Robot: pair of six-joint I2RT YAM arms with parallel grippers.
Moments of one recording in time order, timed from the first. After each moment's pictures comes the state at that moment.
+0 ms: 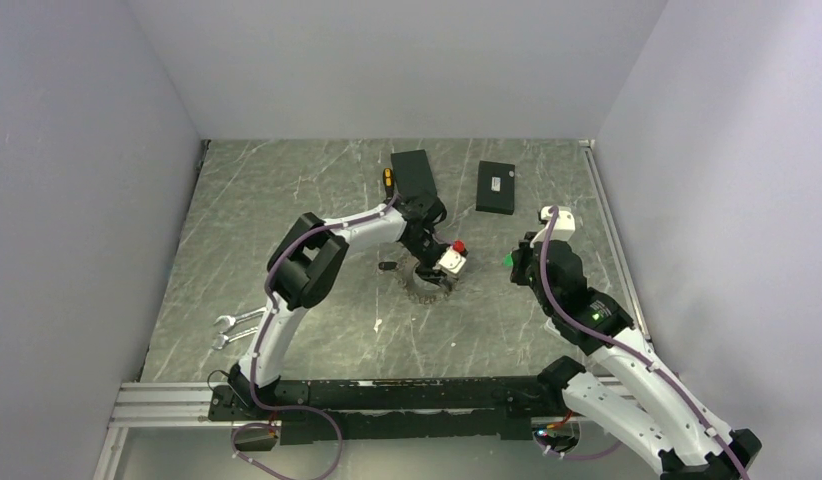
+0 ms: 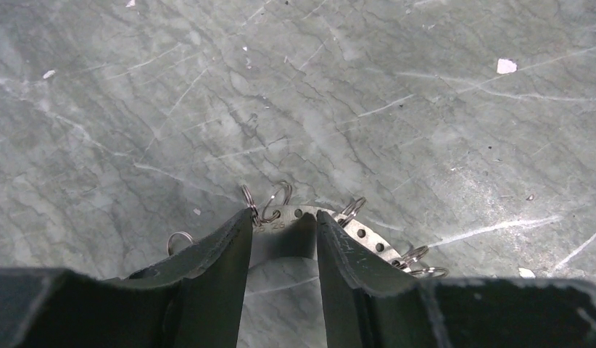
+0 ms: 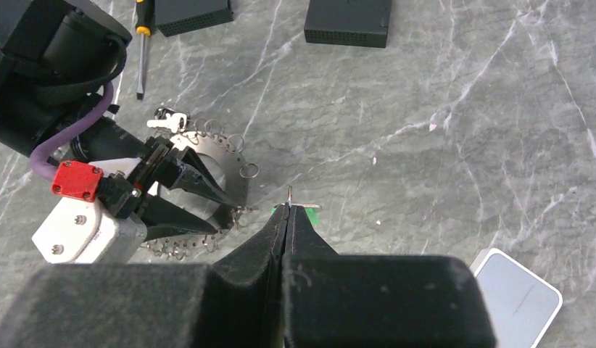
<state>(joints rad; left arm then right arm) -0.76 2.24 1.69 -0.70 0.94 1.36 0.58 0.67 0.71 -0.50 0.44 0.39</state>
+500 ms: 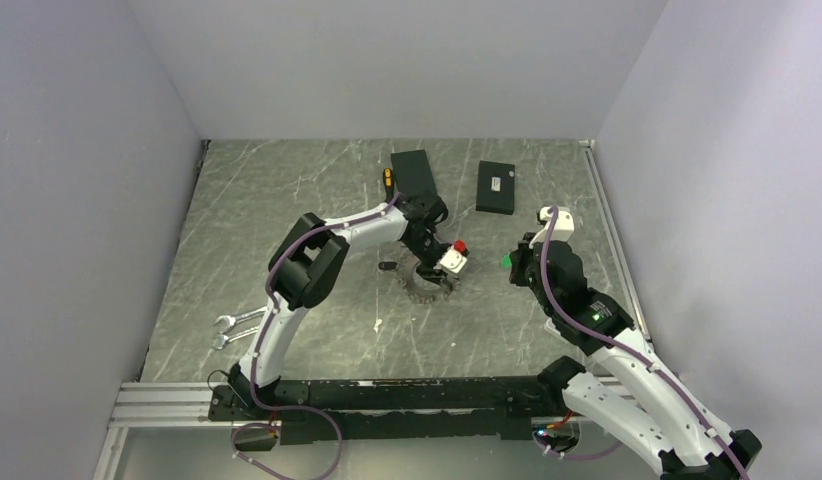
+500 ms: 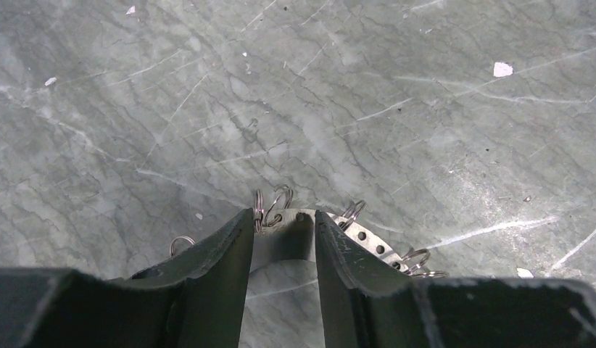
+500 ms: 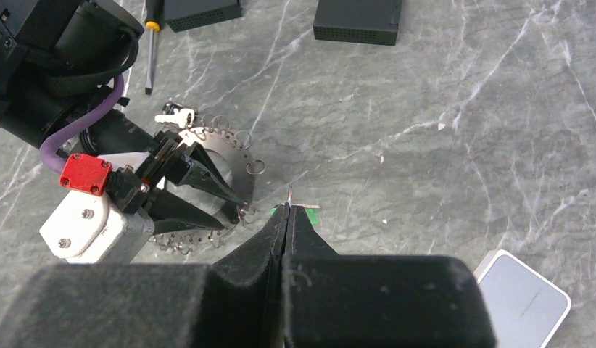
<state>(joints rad) -0.77 2.26 1.72 -0.73 0.94 1.37 0.58 0.67 0.71 -0.50 0.41 0.39</state>
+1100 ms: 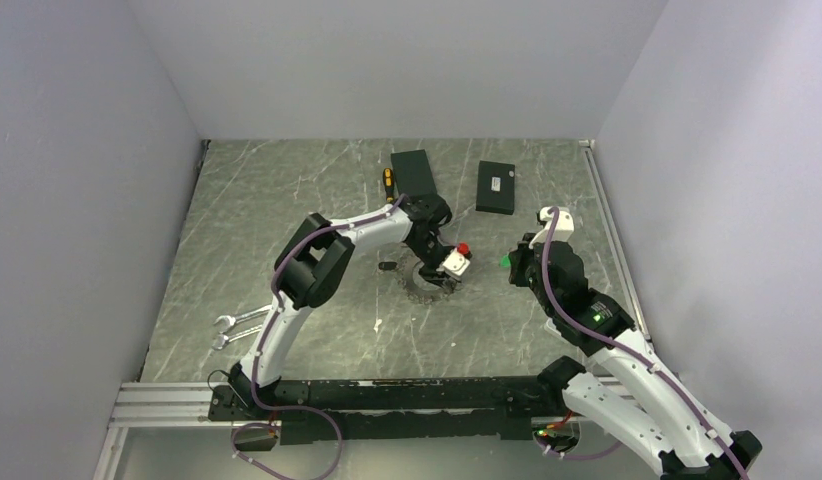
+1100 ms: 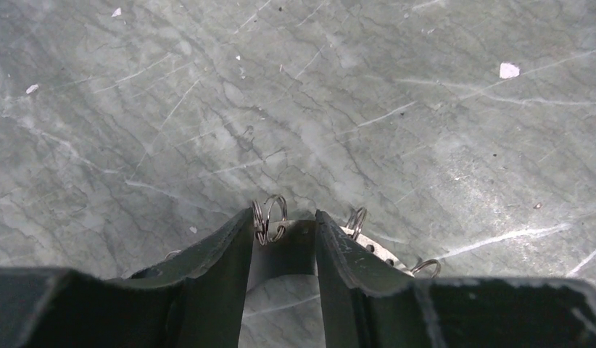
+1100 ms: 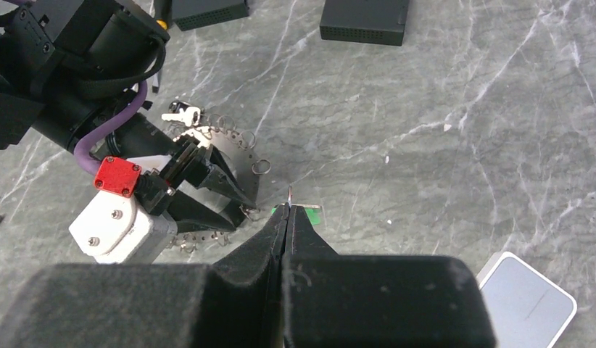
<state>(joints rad) -0.78 2.30 1.76 -0.77 0.94 1.38 0.58 0.66 0.71 -0.50 0.40 0.39</state>
